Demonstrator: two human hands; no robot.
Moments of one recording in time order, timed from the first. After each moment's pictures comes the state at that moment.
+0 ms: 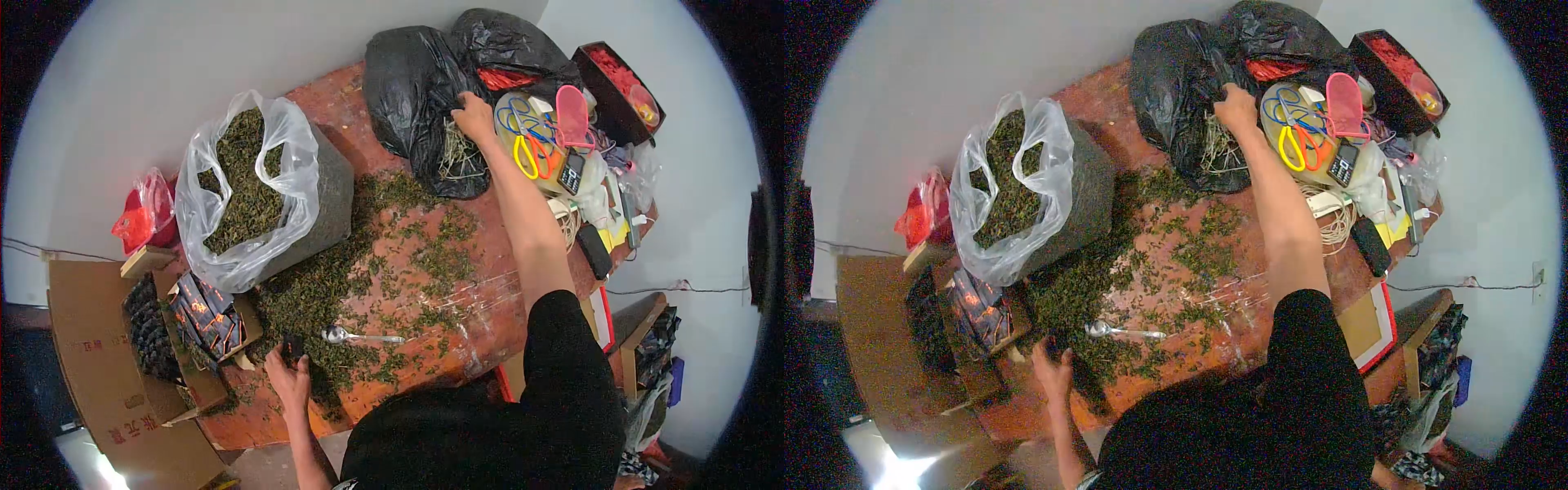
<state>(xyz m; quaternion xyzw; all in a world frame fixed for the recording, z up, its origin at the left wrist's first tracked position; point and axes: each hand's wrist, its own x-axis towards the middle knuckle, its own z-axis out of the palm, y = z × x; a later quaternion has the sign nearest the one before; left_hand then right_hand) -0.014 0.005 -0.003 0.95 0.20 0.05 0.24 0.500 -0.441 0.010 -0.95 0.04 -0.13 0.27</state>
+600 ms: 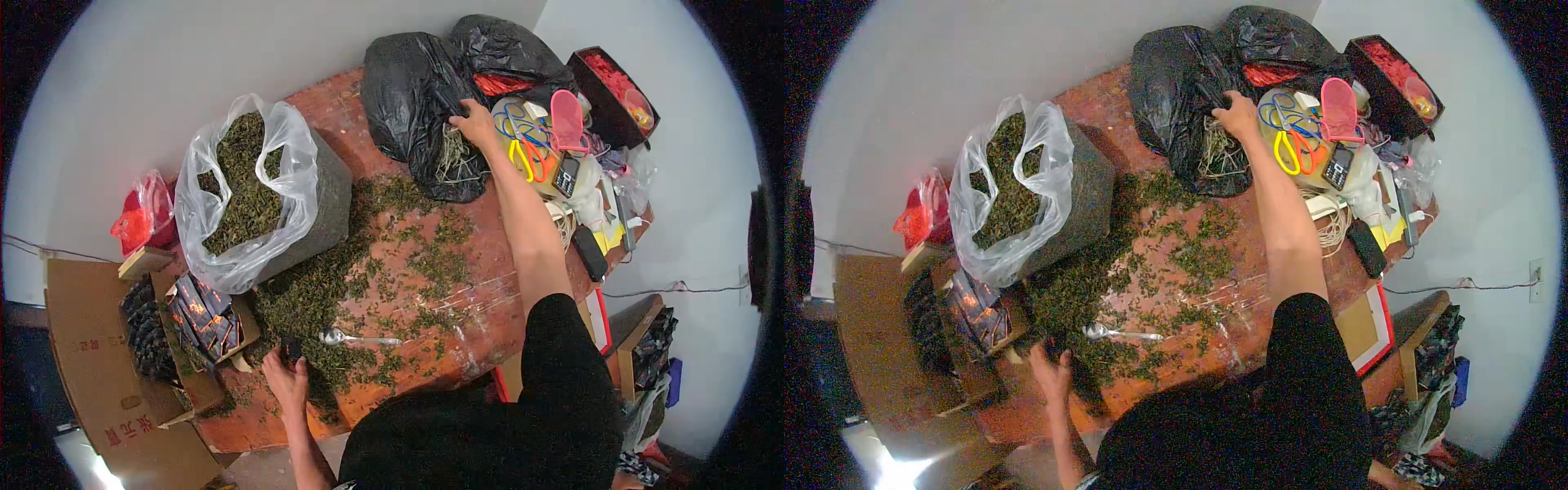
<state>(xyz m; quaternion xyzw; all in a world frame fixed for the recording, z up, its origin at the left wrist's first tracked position) -0.015 0.005 -0.004 0.95 0.19 0.06 0.23 0.496 -0.461 0.004 -0.95 0.03 -0.13 0.29</state>
